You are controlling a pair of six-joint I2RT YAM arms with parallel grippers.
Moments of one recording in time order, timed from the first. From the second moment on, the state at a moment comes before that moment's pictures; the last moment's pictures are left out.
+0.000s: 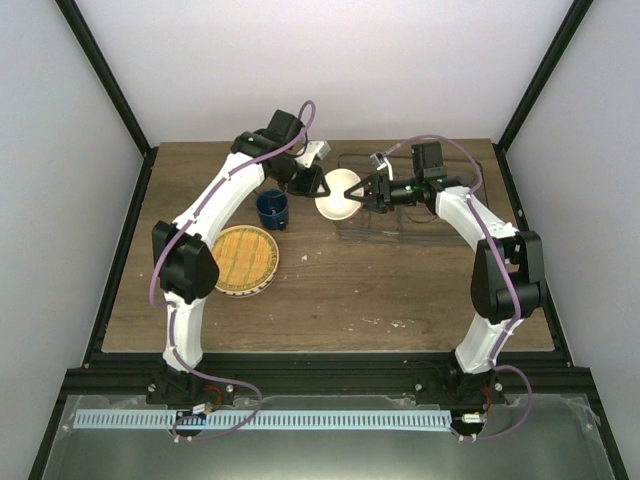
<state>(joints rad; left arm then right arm) -0.48 2.07 2.11 -1.08 0.50 -0.14 0.21 1.76 1.35 -0.35 -1.21 0.38</state>
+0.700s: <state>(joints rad) -0.35 2.03 2.11 -1.09 0.38 -0.12 0.21 1.81 1.69 -0.75 -0.68 0.12</state>
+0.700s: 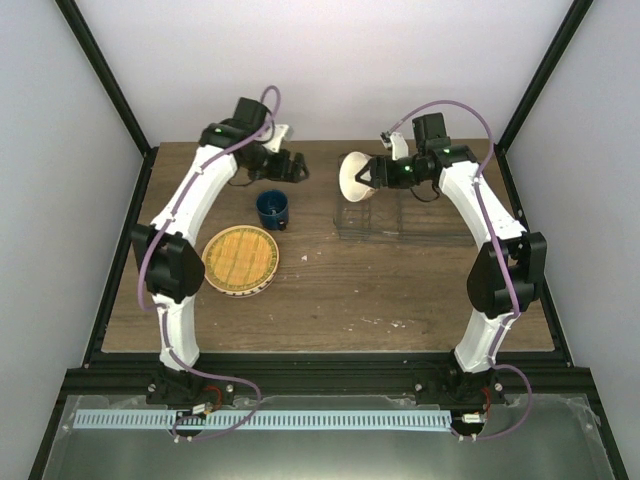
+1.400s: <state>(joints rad) -0.24 1.93 1.97 -0.96 0.35 -0.13 0.20 1.81 1.78 -0.99 0.31 0.02</state>
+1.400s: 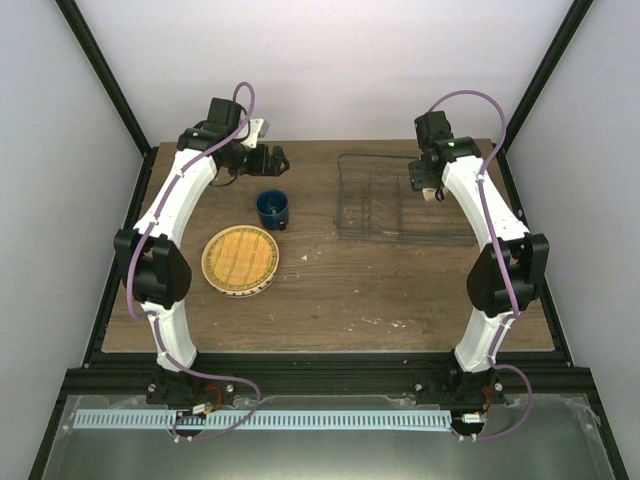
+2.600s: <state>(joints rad) -0.12 1.97 1.88 -0.87 0.50 -0.13 0.16 2.22 1.83 -0.98 0.88 -0.01</state>
